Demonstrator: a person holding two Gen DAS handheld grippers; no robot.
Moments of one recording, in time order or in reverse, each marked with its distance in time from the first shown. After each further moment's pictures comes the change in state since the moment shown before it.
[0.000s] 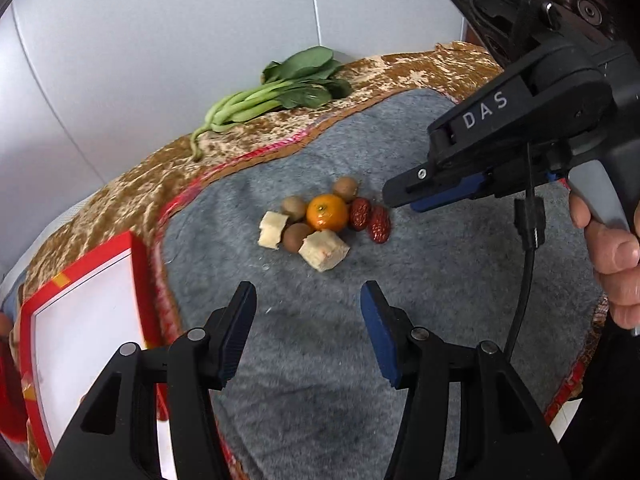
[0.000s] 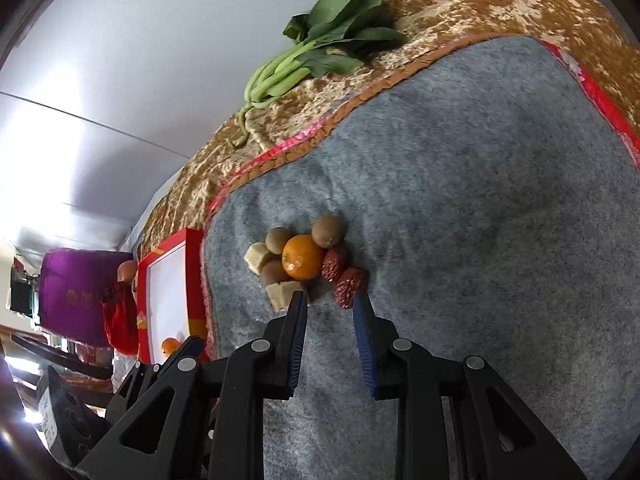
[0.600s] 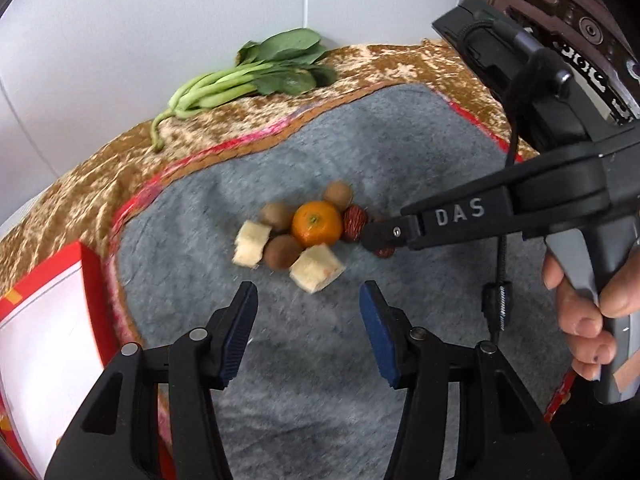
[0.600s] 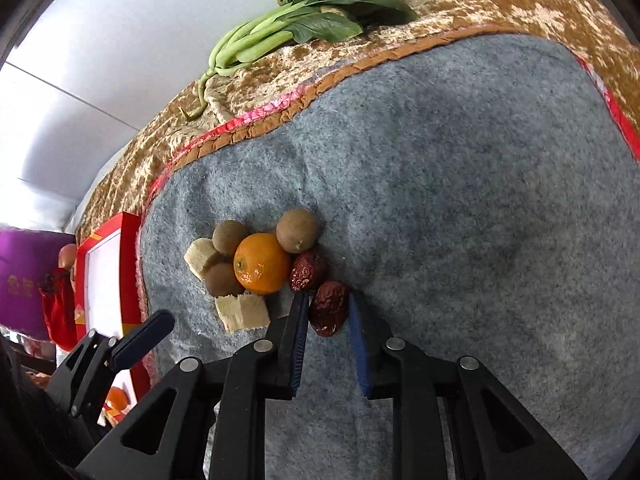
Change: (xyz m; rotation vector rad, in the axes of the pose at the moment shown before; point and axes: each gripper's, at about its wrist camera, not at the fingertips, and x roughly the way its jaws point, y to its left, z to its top) left arm 0.032 0.015 0.016 -0.006 0.037 -0.167; right arm 0.039 0.009 0.003 -0.046 0.035 -0.164
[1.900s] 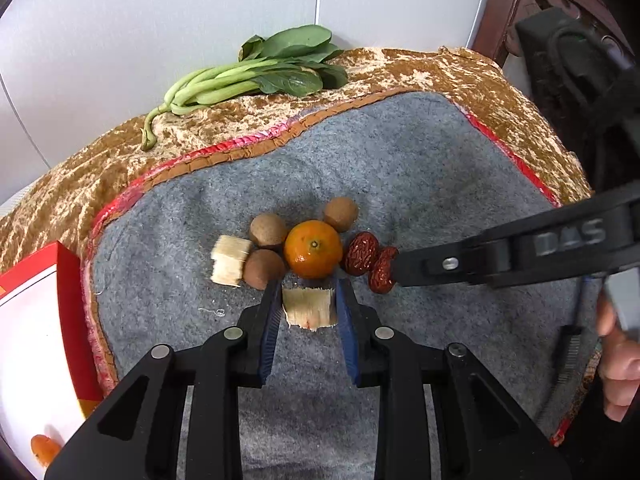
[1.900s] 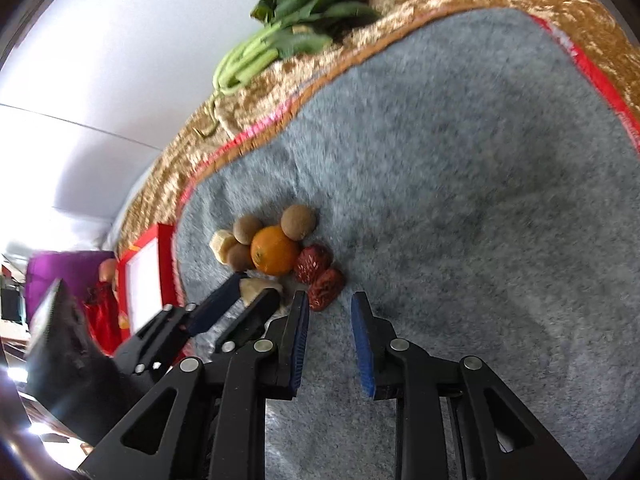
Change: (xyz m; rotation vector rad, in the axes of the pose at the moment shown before) left arm 0.019 -0.002 0.007 -0.077 -0.008 0.022; right arm -0.018 -0.021 -0.005 0.066 0.027 0.098
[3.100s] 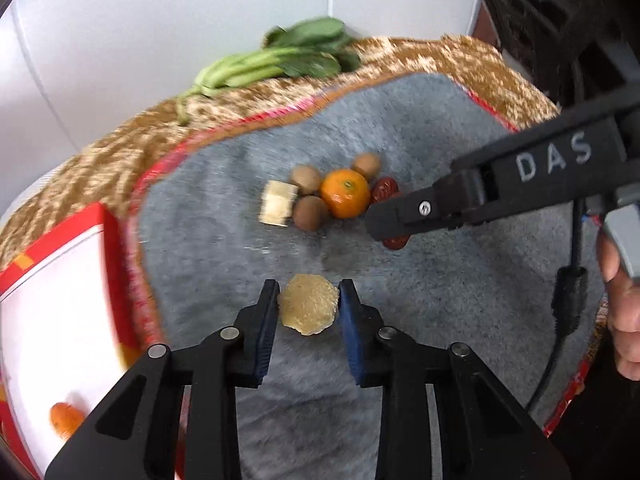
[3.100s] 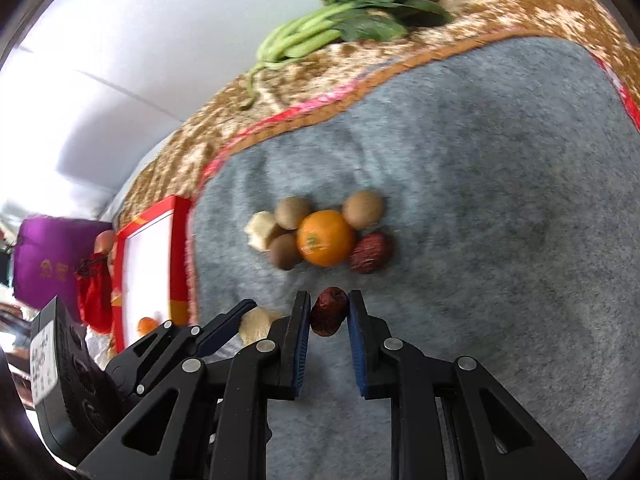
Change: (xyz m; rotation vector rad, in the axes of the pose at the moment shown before) left arm -0.037 0.016 -0.028 0.011 0.012 0.057; right arm 0.014 0.057 -0.011 -0.148 -0.014 0.038
